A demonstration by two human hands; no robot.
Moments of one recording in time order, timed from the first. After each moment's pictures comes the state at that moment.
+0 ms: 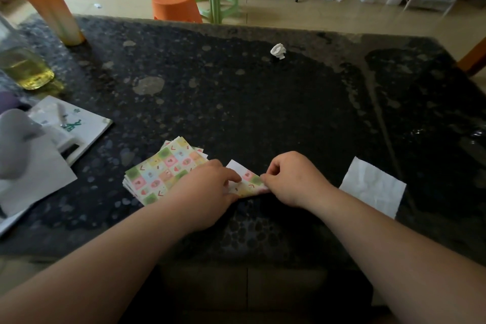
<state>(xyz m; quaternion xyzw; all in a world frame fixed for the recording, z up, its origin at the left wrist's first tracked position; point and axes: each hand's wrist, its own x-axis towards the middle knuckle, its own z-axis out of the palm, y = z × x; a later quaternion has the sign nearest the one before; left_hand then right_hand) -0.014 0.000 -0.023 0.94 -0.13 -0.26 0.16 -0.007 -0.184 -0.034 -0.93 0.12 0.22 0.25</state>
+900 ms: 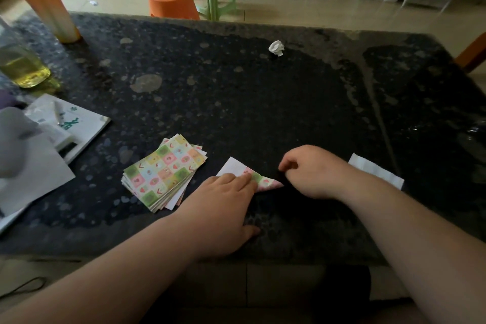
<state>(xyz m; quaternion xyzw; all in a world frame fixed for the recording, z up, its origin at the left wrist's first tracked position) -0.040 -0.010 -0.041 0.92 -0.32 -0.22 0.06 -0.008 -0.211 -0.004 -0.95 0.07 0.26 0.17</state>
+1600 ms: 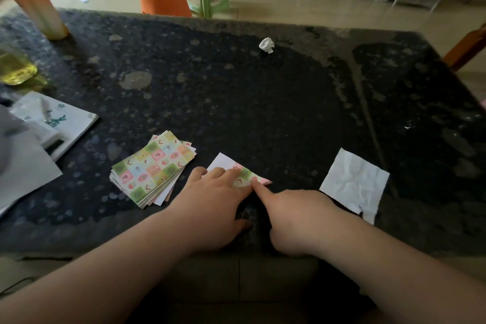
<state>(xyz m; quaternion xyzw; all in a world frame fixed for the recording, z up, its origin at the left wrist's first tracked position) -0.045 -0.023 -0.032 0.93 -0.30 -0.21 0.01 -0.073 -0.187 0.001 -0.92 -0.10 0.38 -0.03</state>
